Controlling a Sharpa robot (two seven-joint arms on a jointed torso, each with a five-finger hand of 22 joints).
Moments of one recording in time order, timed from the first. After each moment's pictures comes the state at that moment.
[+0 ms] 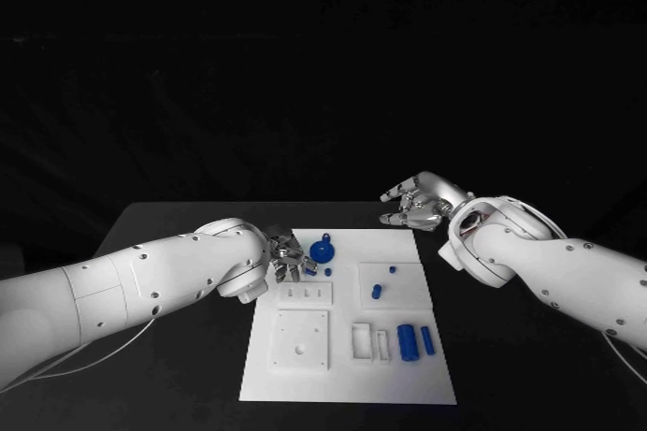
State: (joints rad) left arm 1.36 -0.53 -0.18 1.25 -0.89 -0.10 -0.42; left_hand 1.08 0.06 0.14 -0.12 0.74 1.16 0.05 0.06 0.96 1.47 -0.07 0.45 0.27 1.36 -0.13 1.17 0.55 0.04 1.08 -0.15 0.84 0.98; right arm 1.09 -0.82 0.28 1.48 -1.32 -0.33 -0.21; right_hand 1.31 -0.18 0.30 -0.03 0.33 0.97 0.12 0.06 0.06 1.14 0.01 0.93 0.97 1.41 -0.06 0.93 0.97 0.07 1.46 -0.08 0.93 1.31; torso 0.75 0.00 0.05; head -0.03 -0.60
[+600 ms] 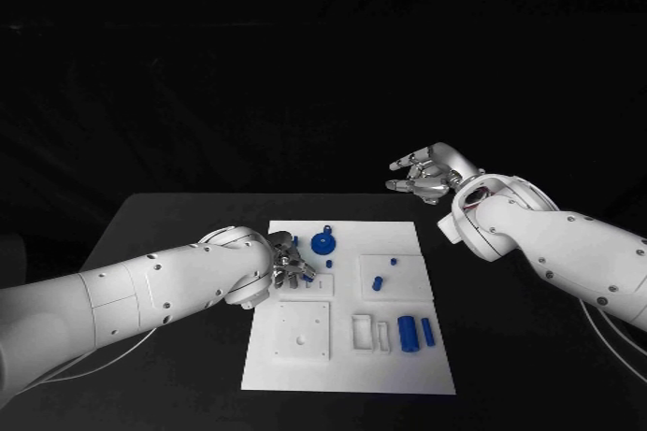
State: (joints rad) left arm 1.31 -0.51 -0.19 1.23 -0.98 -0.13 -0.47; left_hand 1.06 0.06 0.14 -0.14 0.75 1.16 0.05 0.06 0.96 1.47 -0.07 0.46 0.25 1.36 -0.13 1.17 0.56 0.04 1.15 -0.15 0.69 1.13; right arm 1.11 -0.77 0.32 1.39 -1.19 -0.42 -0.17; right_hand 1.31 -0.18 0.30 -0.03 0.35 1.00 0.12 0.06 0.06 1.14 0.01 0.93 0.97 1.42 -0.06 0.93 0.97 0.07 1.46 -0.08 0.92 1.31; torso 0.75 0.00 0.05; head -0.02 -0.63
